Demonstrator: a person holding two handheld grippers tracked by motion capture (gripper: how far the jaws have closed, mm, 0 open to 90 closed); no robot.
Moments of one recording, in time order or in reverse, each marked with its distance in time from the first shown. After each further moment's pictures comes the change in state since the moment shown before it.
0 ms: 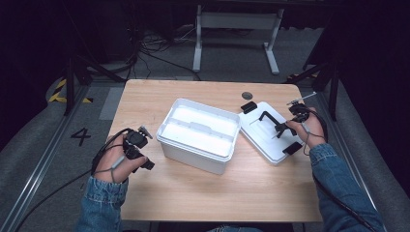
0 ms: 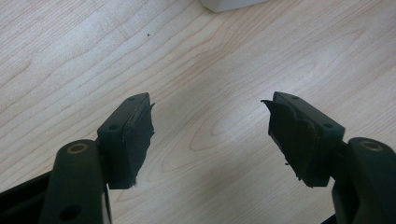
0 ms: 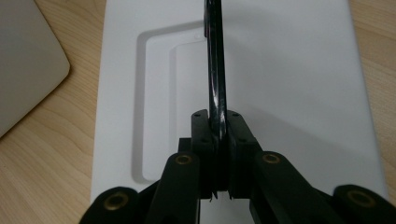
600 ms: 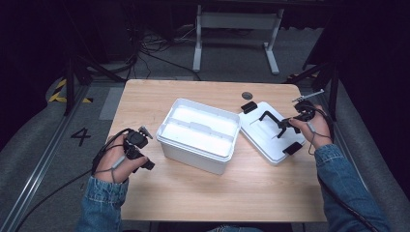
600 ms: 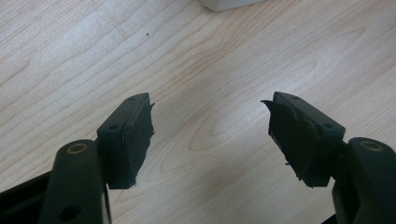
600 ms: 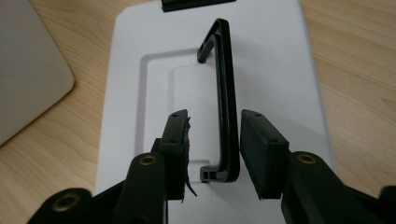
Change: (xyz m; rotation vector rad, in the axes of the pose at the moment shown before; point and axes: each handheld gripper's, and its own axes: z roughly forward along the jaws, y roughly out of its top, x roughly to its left) left arm -0.001 0.000 0.001 0.004 -0.004 -0.010; right arm 0.008 0.000 -0.025 -0.088 -0.065 -0.048
